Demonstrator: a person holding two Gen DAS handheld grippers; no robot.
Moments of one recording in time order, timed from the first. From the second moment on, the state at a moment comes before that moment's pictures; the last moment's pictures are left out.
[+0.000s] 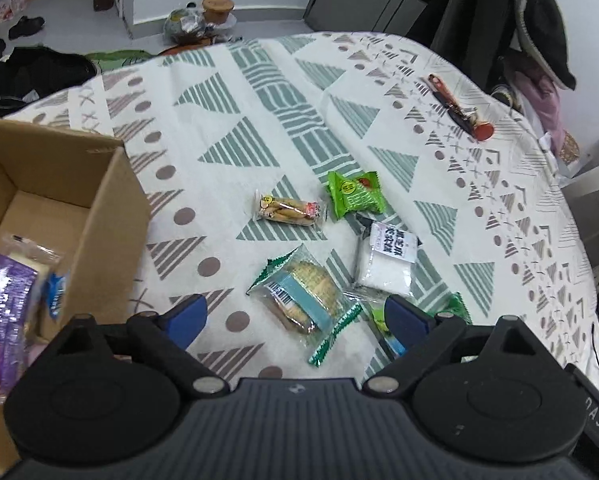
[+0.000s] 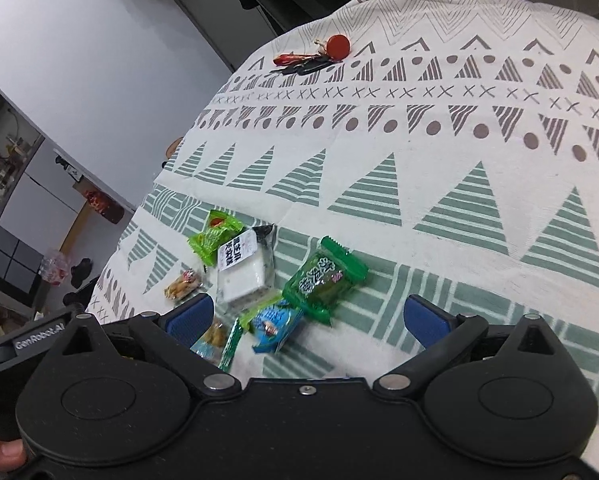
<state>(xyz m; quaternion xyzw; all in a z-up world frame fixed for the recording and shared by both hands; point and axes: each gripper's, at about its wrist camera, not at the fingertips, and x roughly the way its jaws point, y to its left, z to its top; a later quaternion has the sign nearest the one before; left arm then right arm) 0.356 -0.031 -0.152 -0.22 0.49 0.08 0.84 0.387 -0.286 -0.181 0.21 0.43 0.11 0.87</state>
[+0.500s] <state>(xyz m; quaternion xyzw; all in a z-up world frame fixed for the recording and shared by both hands) 0.394 -0.034 -0.196 -0.24 0.52 0.12 0.81 0.426 -0.273 -0.212 0.23 0.47 0.10 0.85</state>
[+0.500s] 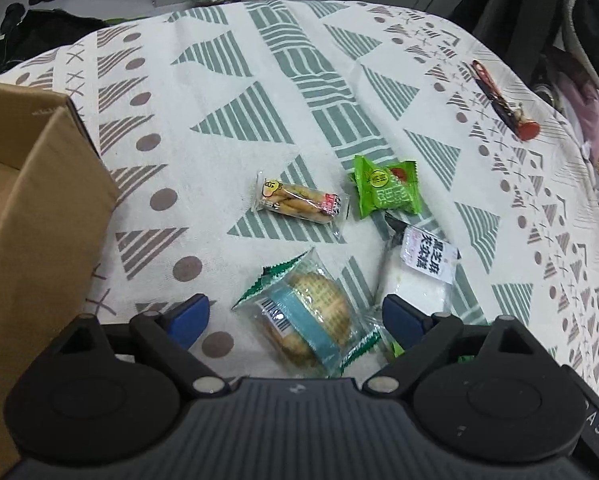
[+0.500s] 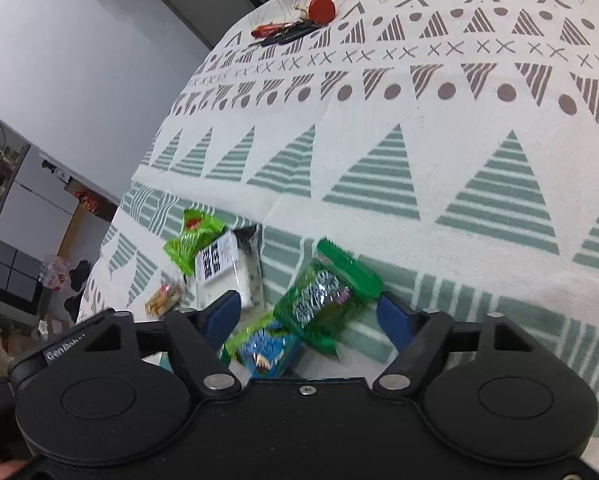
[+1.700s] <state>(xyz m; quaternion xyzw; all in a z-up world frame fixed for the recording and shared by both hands) 0.321 -0.026 -0.126 -0.20 0.47 0.11 0.85 0.357 -0.253 -0.153 0.21 0.44 0.11 0.87</state>
